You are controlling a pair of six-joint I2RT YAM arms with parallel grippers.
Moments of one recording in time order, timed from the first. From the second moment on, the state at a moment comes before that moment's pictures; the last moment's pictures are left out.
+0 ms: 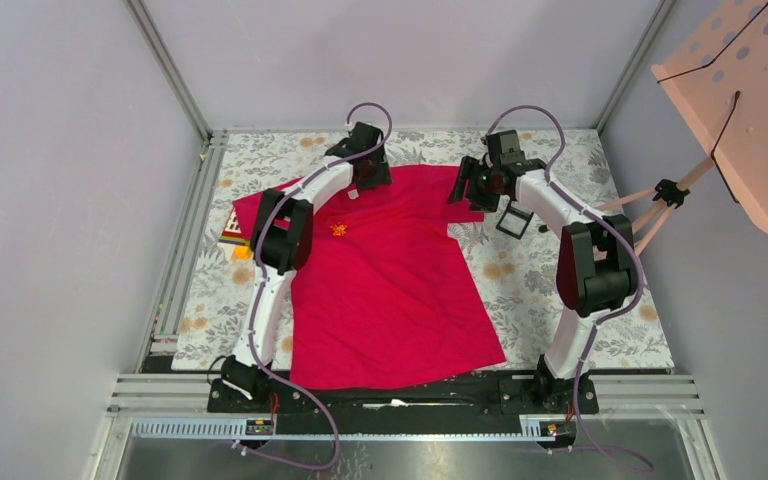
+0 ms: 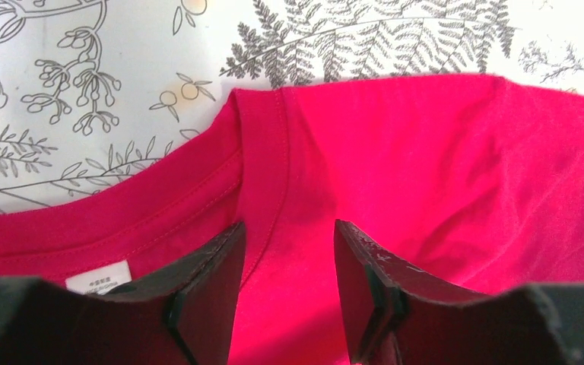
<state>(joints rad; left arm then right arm) -0.41 2.46 2.08 -0.49 -0.02 -0.58 0.23 1.86 1.42 -0.51 -0.23 0.47</state>
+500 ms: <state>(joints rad) -0.41 2.58 2.28 -0.49 0.01 -0.70 0.23 1.83 1.39 -0.49 -0.25 0.48</state>
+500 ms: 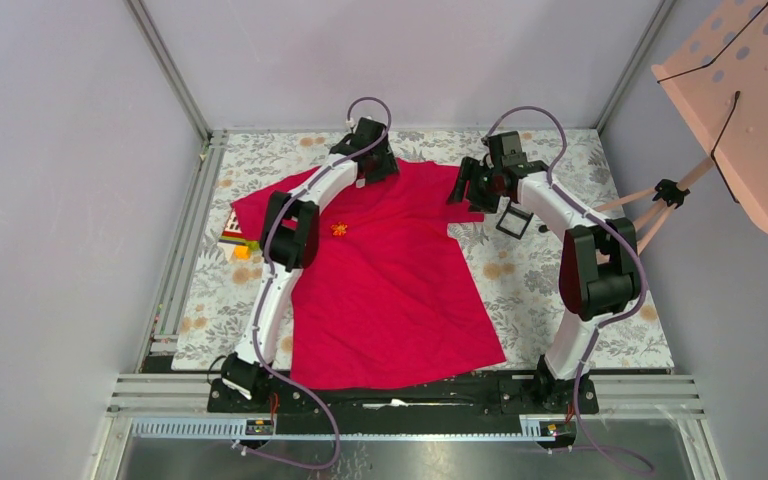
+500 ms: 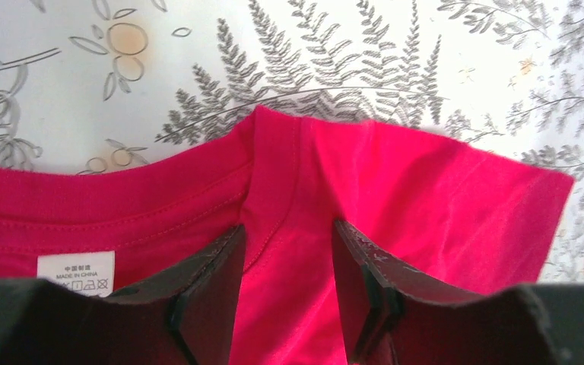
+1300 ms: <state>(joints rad) -0.40 2.58 2.20 -0.25 0.11 -0.80 0.23 1.67 1.17 -0.49 -0.25 0.45</state>
